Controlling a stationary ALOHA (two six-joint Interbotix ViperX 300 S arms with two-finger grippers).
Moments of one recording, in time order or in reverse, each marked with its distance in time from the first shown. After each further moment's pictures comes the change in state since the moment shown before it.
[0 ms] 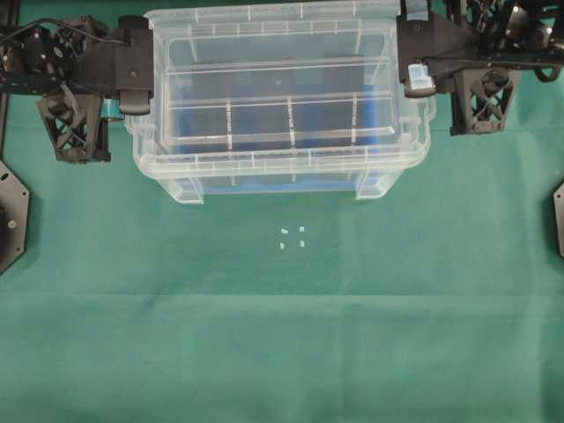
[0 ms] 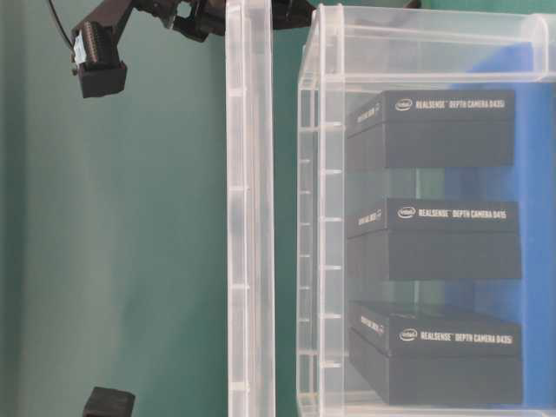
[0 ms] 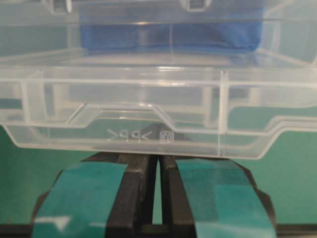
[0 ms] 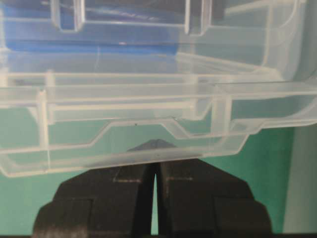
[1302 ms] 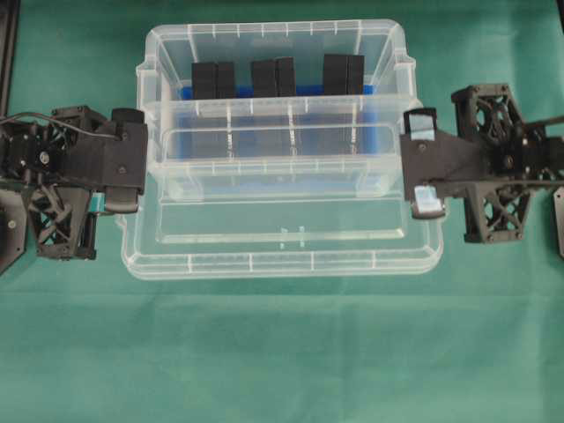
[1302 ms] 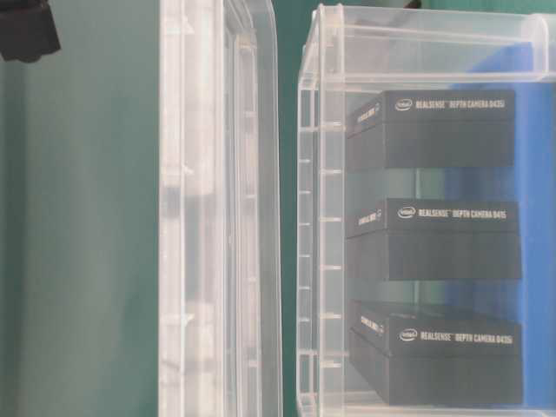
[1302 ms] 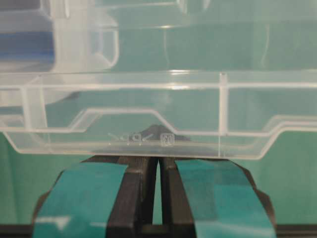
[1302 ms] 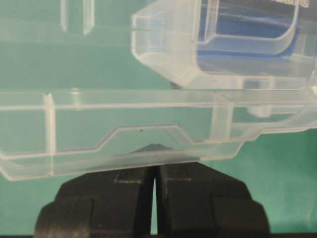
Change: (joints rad) left arm -0.385 -0.063 0.002 -0.005 0.044 -0.376; right arm 0.442 -0.054 0.002 -0.130 0.132 0.460
